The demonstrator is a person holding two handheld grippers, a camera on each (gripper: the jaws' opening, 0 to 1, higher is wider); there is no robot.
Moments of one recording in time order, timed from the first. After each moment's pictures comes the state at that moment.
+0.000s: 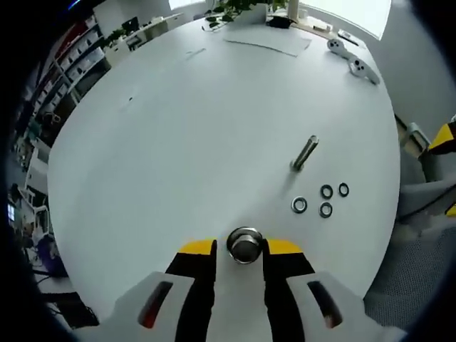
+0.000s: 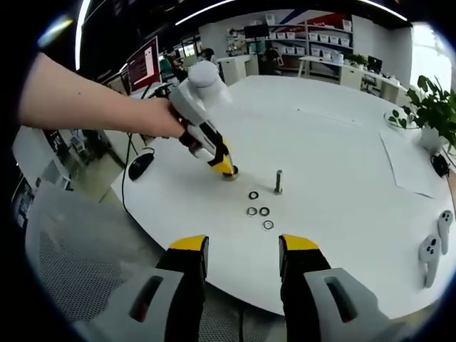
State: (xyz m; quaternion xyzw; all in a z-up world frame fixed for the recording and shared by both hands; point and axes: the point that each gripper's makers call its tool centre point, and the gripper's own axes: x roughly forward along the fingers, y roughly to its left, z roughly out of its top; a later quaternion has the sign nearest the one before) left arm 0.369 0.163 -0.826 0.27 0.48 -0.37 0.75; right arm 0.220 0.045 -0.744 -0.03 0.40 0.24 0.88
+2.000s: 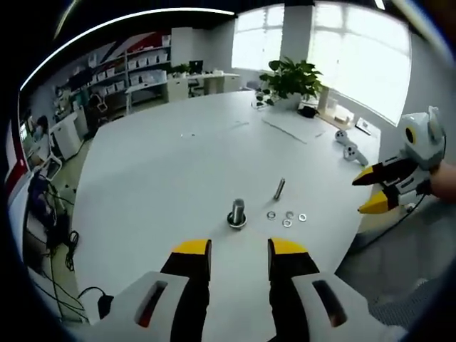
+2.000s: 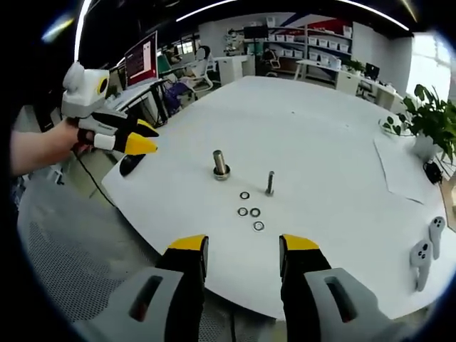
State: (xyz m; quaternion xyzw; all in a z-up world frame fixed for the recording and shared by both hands) left arm 0.286 0.230 -0.727 0.08 0.34 -0.31 0.88; right arm 0.225 0.037 -0.747 -0.06 0.39 0.22 0.89
